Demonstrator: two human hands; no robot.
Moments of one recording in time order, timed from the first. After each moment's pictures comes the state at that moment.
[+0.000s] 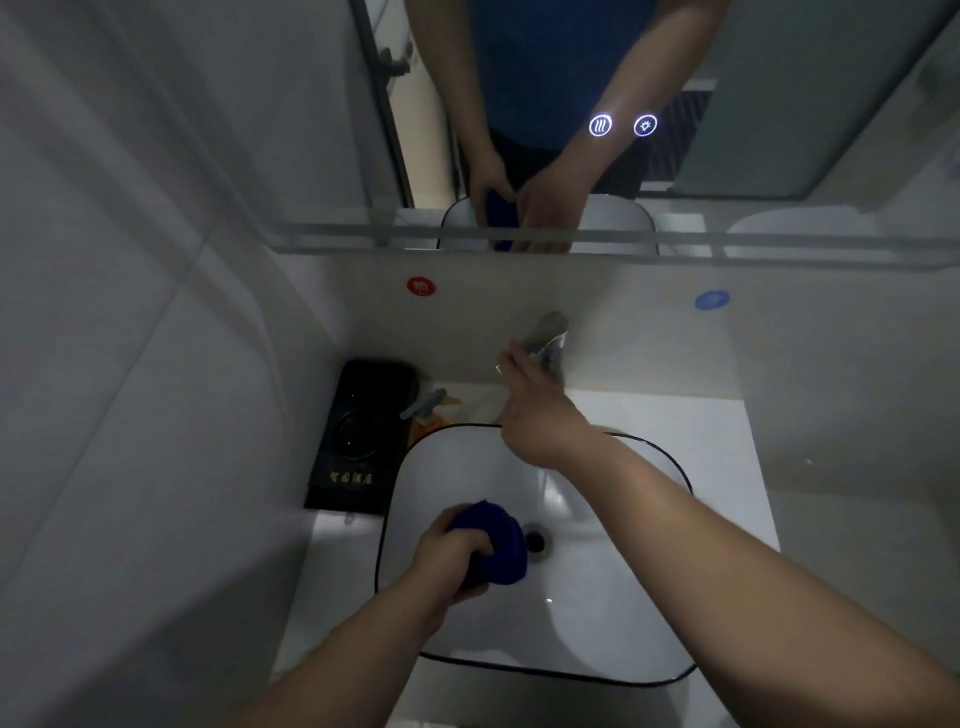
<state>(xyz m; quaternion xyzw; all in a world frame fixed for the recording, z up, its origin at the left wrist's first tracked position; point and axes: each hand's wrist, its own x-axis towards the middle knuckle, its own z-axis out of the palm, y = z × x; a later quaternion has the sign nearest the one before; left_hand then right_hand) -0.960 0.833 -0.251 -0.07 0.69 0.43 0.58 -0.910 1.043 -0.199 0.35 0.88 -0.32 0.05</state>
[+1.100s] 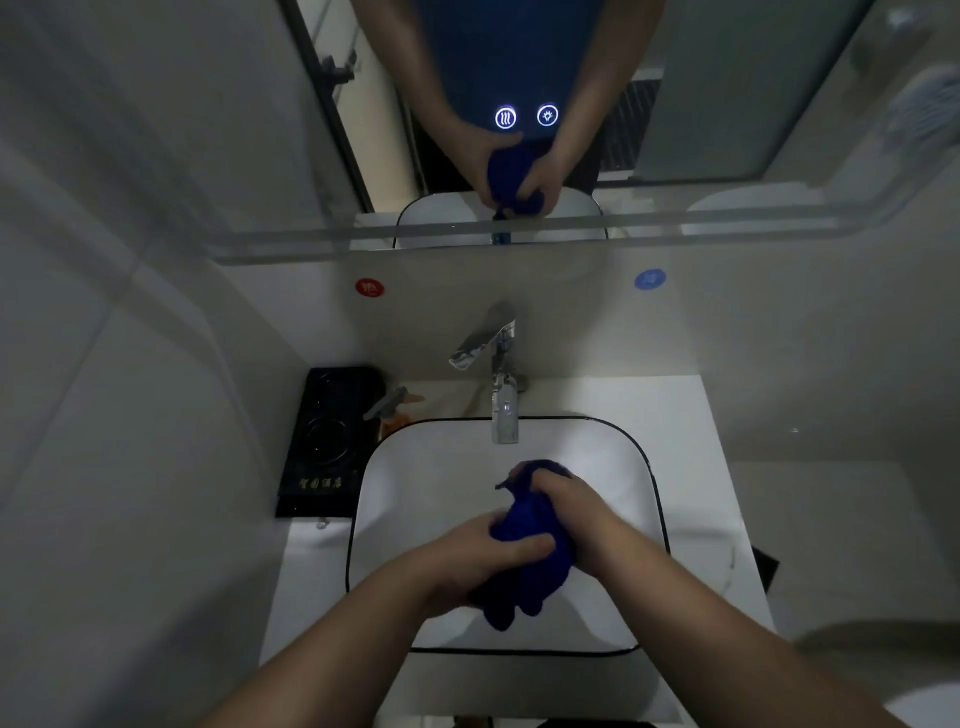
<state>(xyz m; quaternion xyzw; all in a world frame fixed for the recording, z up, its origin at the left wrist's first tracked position) -0.920 0.862 -0.195 0.19 0.61 0.24 0.73 -0.791 0.976 -0.231 0.53 0.30 -0.79 -0.09</state>
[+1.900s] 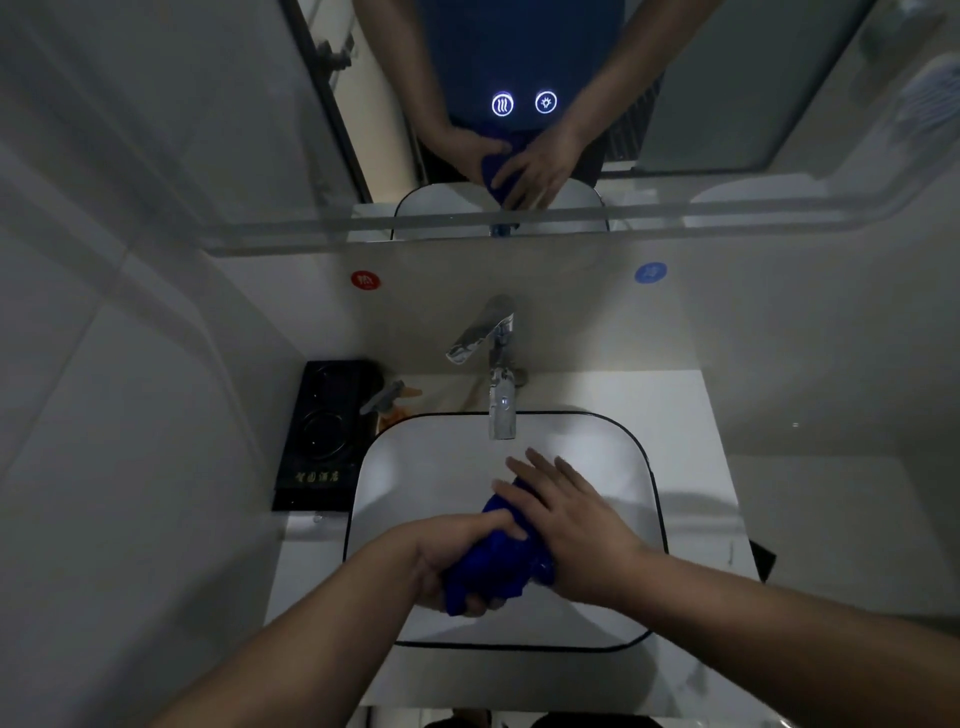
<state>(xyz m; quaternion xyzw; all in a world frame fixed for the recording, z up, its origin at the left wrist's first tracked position) -0.939 0.869 -0.213 0.04 0.57 0.16 0.81 -0.747 0.977 -0.250 0.15 0.97 -0.20 0.05</state>
